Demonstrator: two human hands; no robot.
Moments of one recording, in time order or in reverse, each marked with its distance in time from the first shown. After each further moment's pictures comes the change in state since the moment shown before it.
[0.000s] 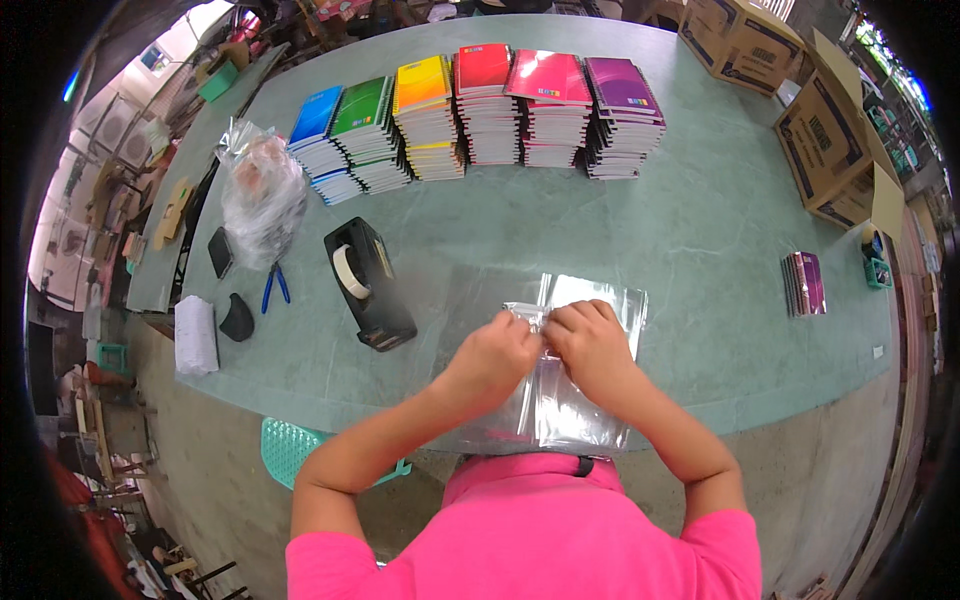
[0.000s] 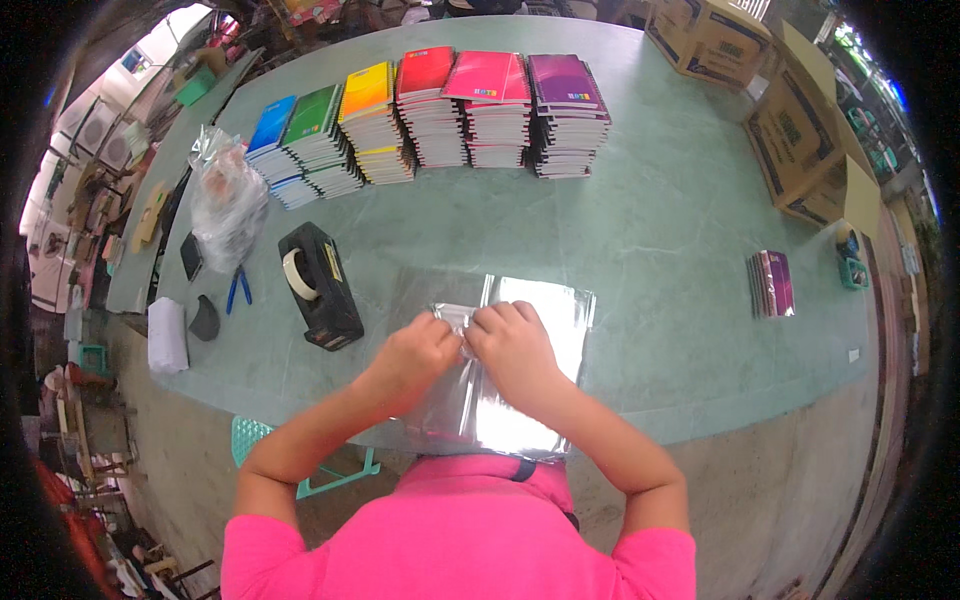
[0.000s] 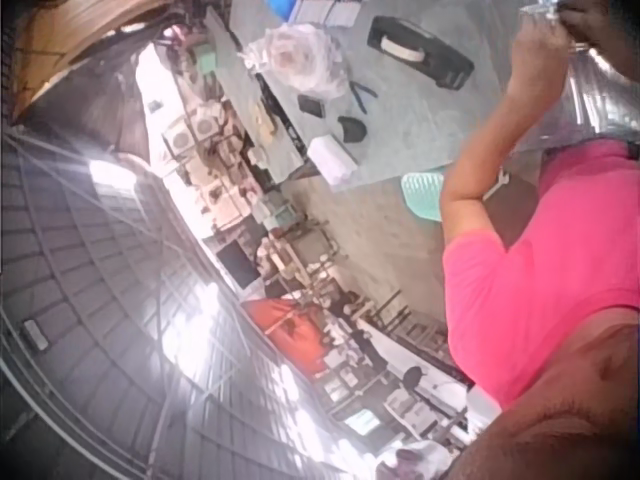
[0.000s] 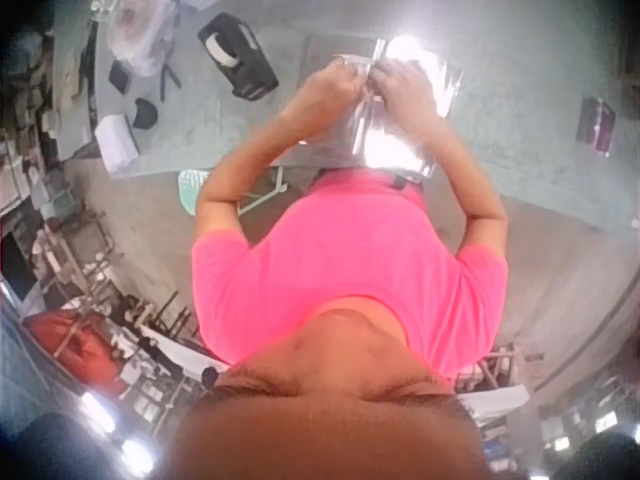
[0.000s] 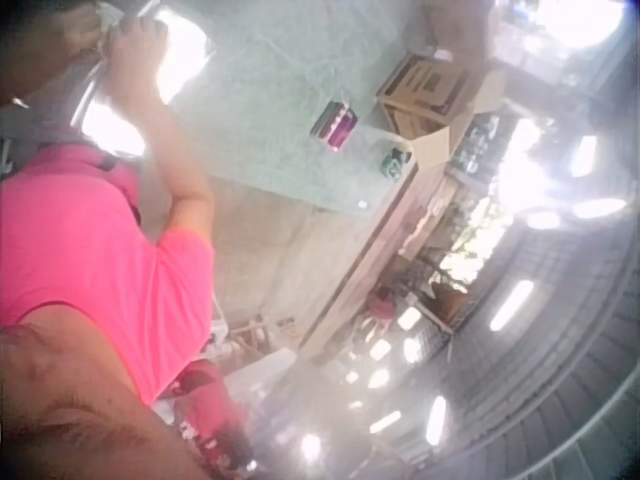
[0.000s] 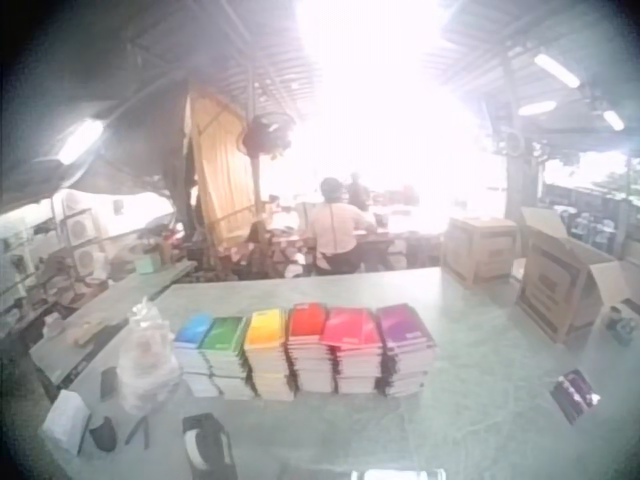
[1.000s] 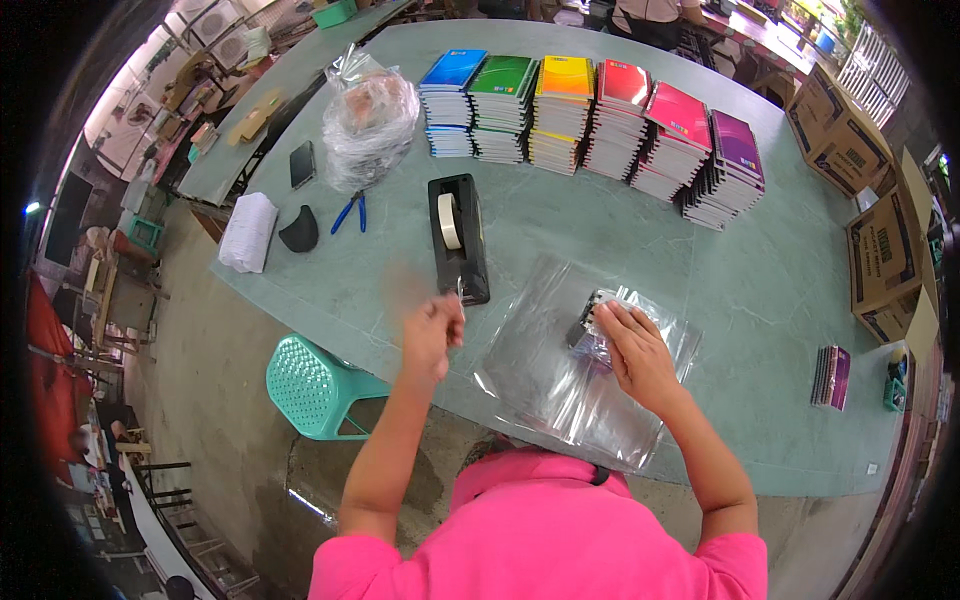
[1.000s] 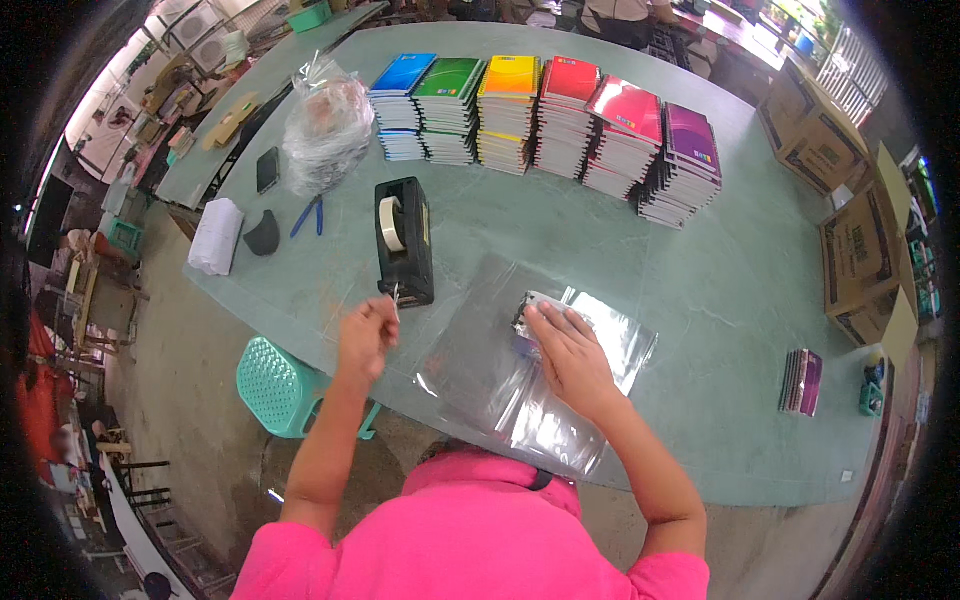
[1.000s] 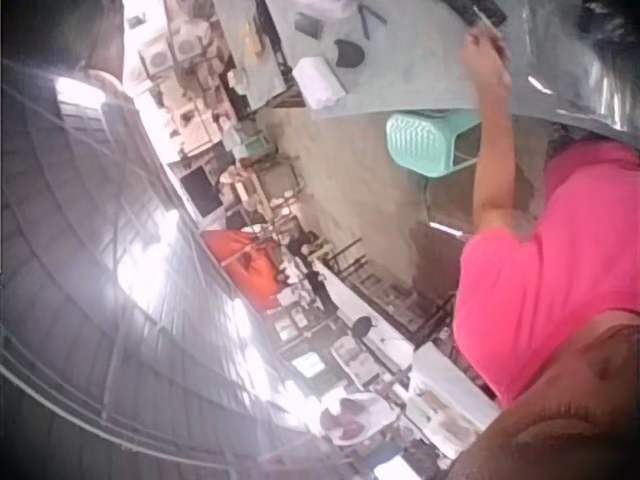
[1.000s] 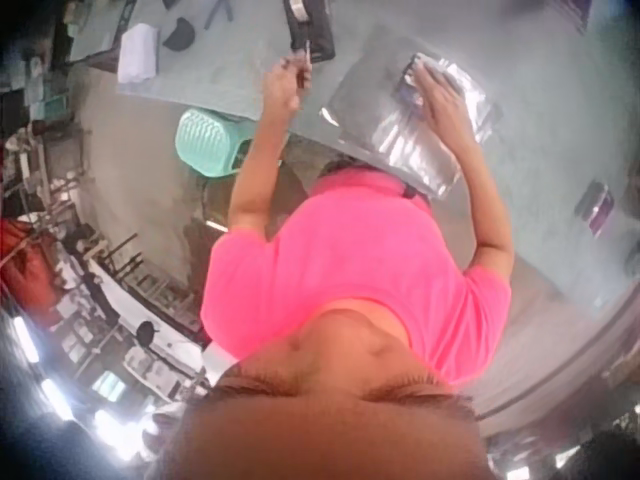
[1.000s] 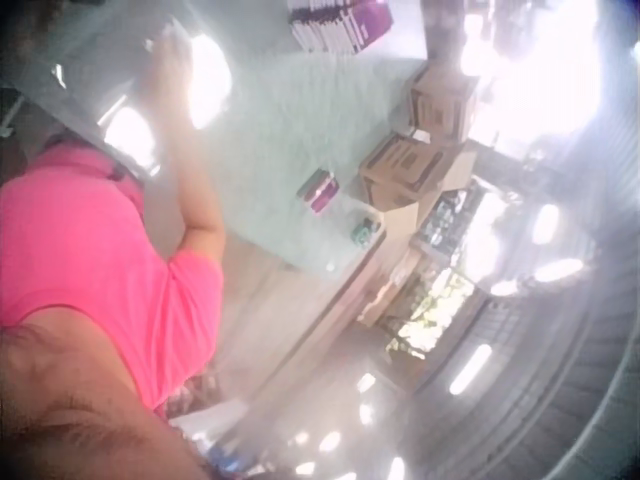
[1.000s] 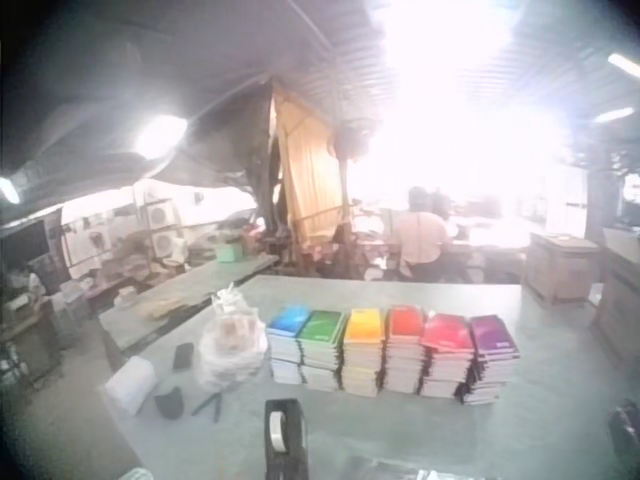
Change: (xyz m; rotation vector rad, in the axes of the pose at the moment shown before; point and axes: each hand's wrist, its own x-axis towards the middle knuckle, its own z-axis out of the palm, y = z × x) left_hand -0.138 -0.061 0.035 -1.303 0.913 -1.314; right_hand -0.002 0.014 0.030 0.098 -0.056 -0.234
